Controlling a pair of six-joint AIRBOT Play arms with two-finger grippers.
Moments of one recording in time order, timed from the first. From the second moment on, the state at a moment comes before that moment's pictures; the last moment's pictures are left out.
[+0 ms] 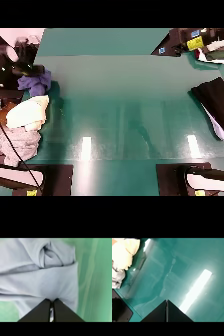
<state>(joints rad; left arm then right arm) 0.11 -1.60 1.68 1.61 -1.07 -1.53 0.11 -1.40 1.97 -0.87 1.59 1.55</state>
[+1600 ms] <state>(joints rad) -0.26 -1.59 1.88 0.96 -1.41 -1.38 -0.10 -1.26 1.97 -1.15 1.69 1.58</state>
